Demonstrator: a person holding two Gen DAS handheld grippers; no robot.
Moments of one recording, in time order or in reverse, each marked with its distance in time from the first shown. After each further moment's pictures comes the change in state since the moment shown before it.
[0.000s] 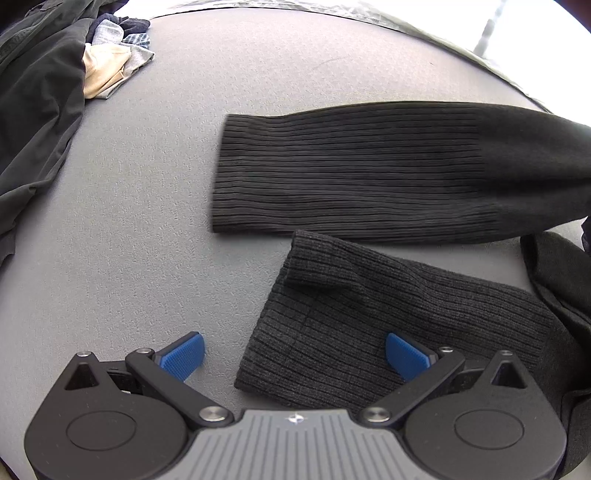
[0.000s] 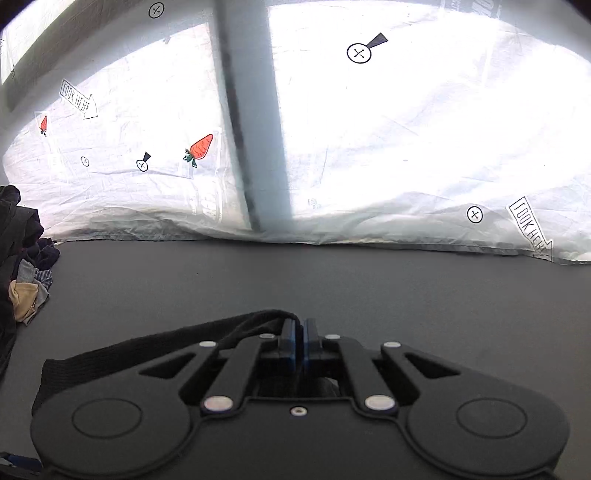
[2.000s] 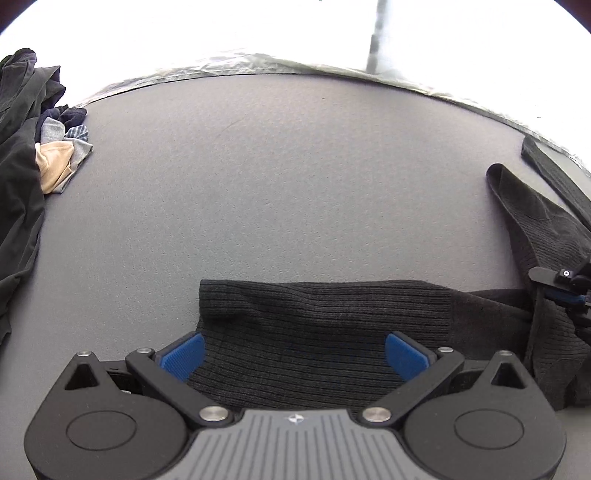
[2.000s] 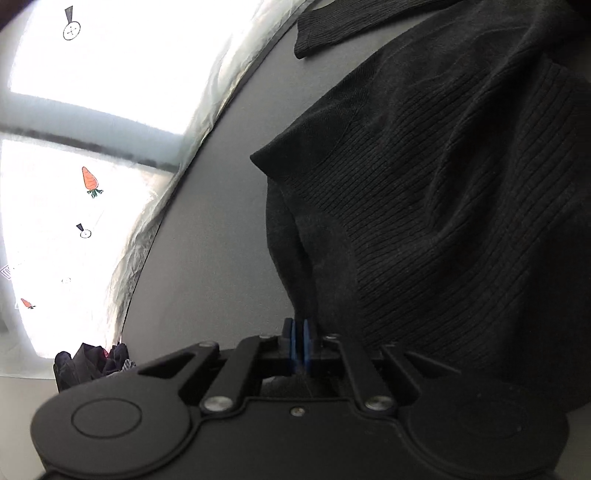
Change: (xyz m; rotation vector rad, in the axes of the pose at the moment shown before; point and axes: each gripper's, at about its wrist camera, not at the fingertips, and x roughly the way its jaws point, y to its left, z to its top) left arm -0.055 -0.062 -0.020 0.238 -0.155 -0.101; right arm 0.022 -0.081 -0.147 0.961 0.443 0.247
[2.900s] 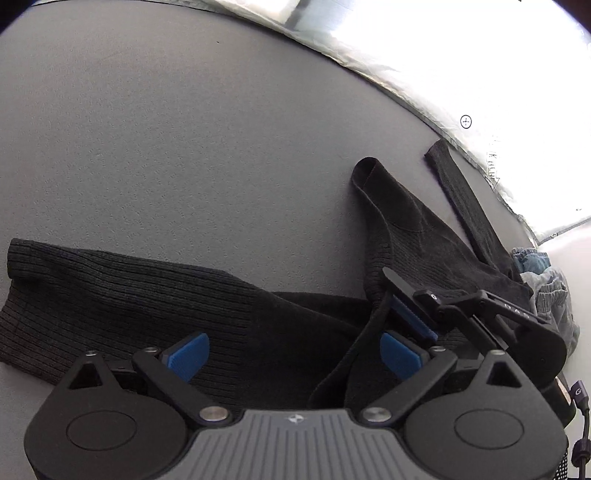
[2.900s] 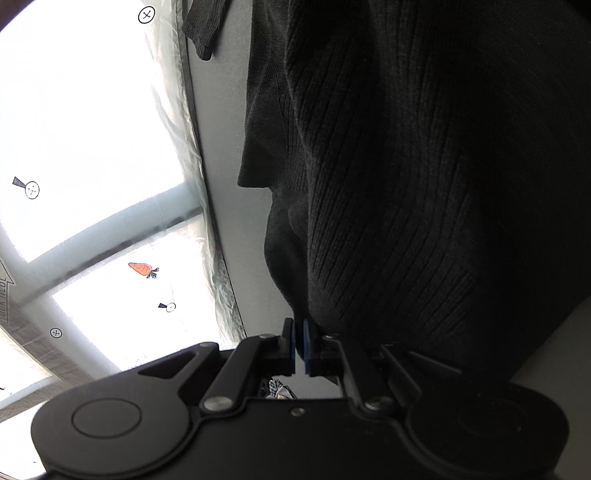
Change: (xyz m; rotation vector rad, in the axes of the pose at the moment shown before) left arm 0.019 -0.067 0.034 -0.226 0.207 -0.403; right arm 0.008 -0.038 -0.018 0.542 0.120 0.310
